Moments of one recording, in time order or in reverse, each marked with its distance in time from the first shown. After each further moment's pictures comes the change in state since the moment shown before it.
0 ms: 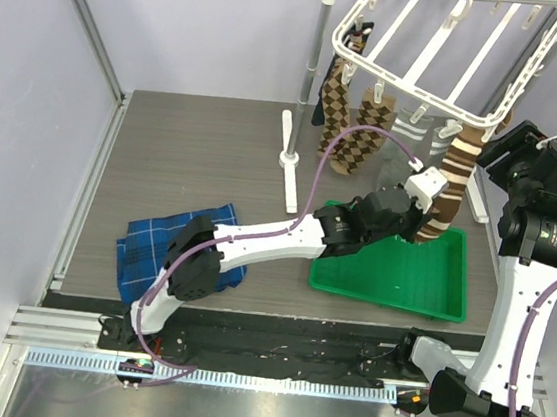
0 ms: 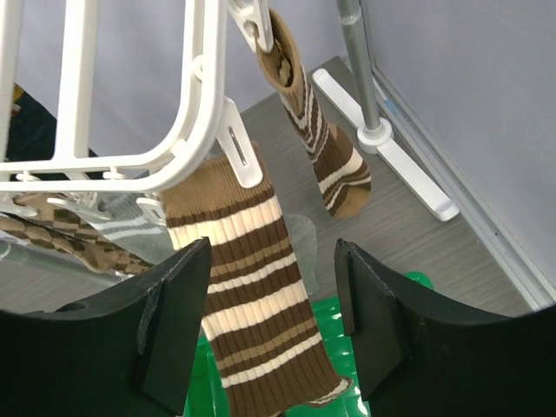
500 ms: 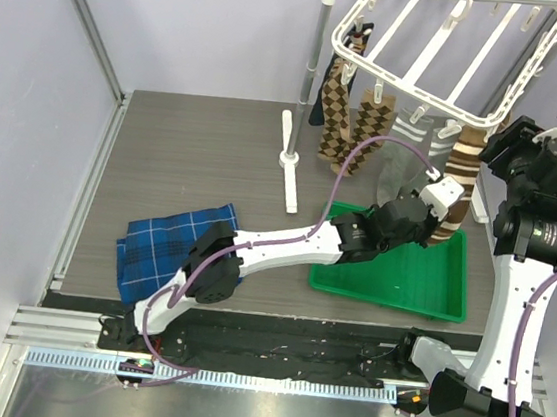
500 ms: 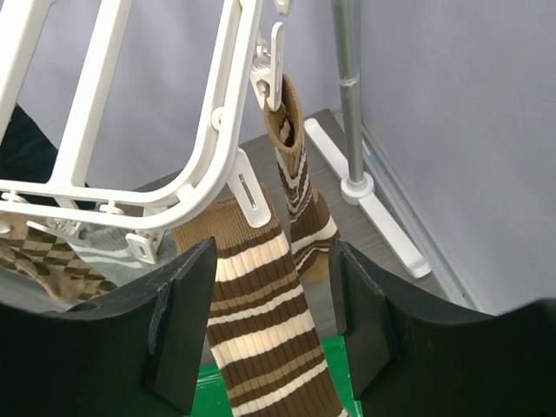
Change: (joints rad) left arm -0.041 0.142 0.167 -0.021 -0.096 0.071; right arm 0.002 -0.006 -0.053 0.172 0.000 -0.138
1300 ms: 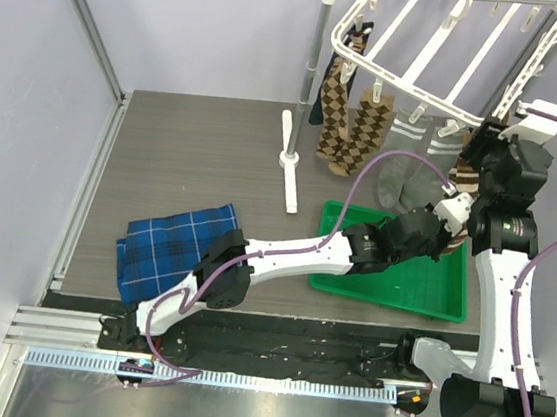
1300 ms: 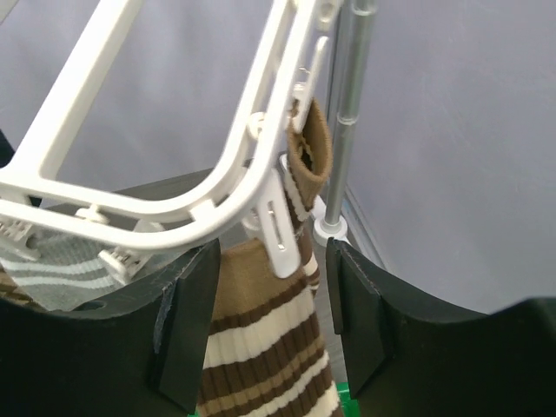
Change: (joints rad) left arm -0.042 0.096 0.118 -0.003 0.027 0.018; right arm 0.133 0.000 -0.211 0.317 0.138 -0.195
